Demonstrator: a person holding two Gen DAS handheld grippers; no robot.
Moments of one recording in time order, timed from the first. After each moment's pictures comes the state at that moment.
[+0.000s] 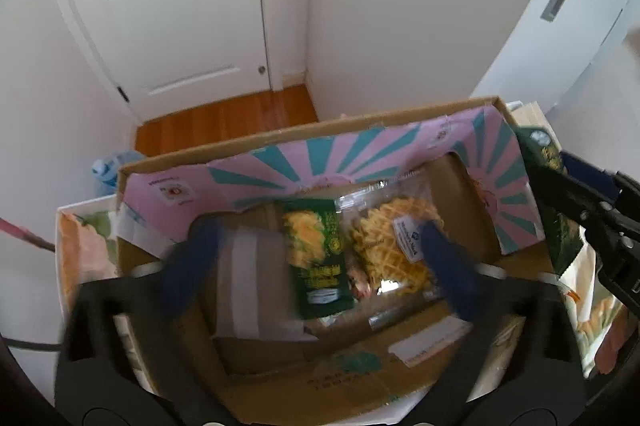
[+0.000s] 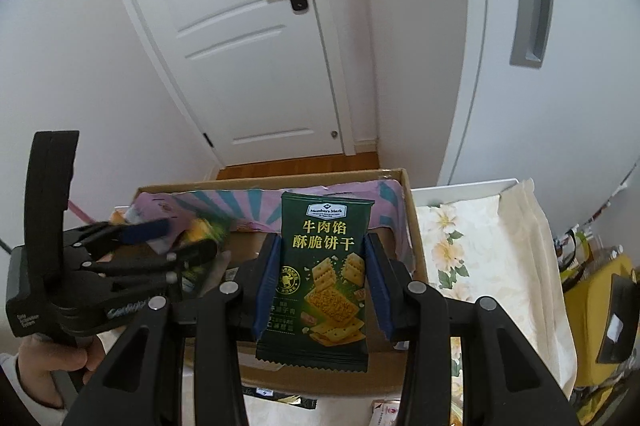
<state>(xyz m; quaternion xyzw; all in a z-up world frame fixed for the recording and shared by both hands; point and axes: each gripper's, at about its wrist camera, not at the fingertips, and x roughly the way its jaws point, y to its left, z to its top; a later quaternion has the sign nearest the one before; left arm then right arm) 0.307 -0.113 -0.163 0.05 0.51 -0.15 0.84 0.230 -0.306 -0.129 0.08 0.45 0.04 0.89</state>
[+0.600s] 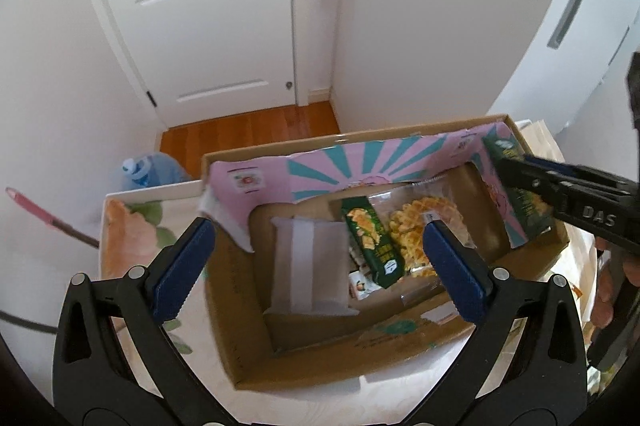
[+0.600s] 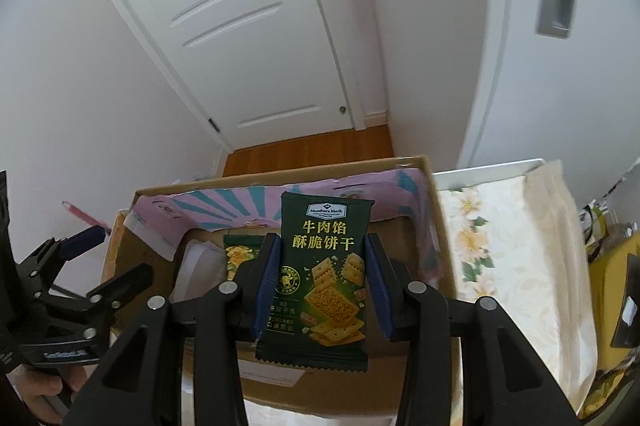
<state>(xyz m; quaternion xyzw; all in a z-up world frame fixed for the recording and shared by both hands) 0.282 -0.063 -0.129 0.04 0.49 -0.11 0.86 0.264 -0.304 -0.144 0.12 0.50 0.07 0.86</state>
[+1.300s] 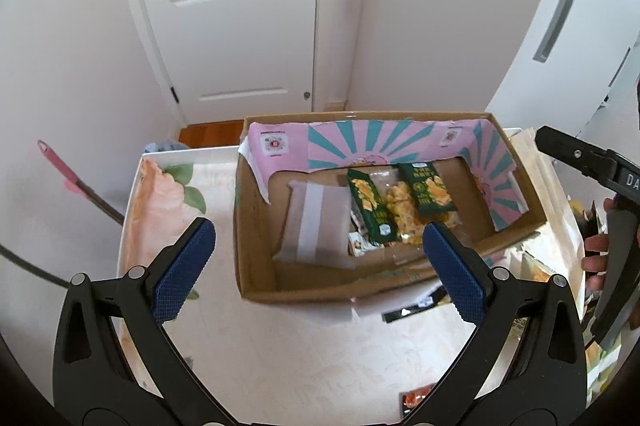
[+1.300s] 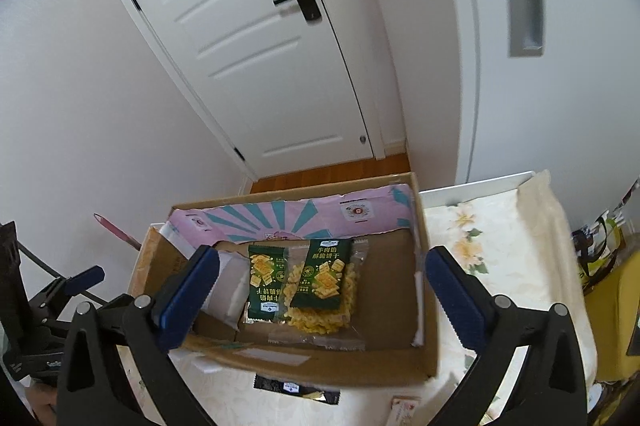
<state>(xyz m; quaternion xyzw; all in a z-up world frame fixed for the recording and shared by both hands) 0.206 -0.048 -0.102 0.01 0.46 -0.08 0.88 0.217 -0.337 -0.109 0.14 0.42 0.10 0.89</state>
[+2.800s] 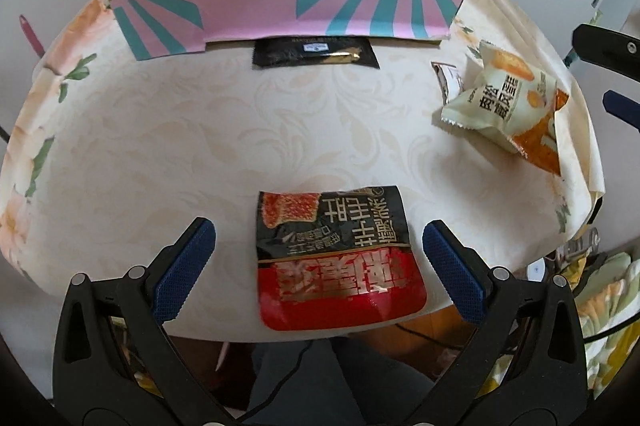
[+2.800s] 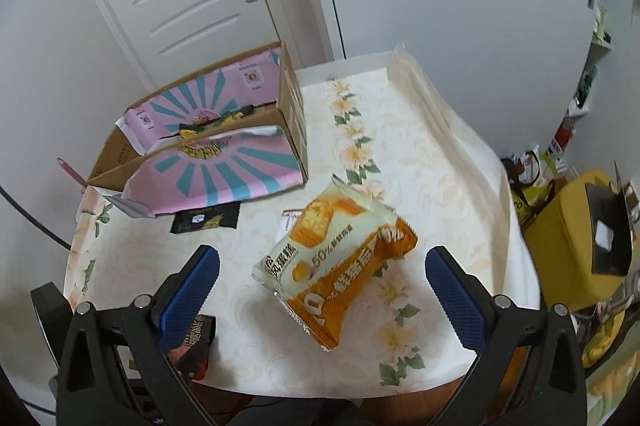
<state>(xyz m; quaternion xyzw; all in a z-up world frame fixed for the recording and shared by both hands) 0.020 -0.142 -0.260 0.01 0.53 -0.09 0.85 0.034 -0.391 -0.171 0.12 0.46 0.00 0.88</state>
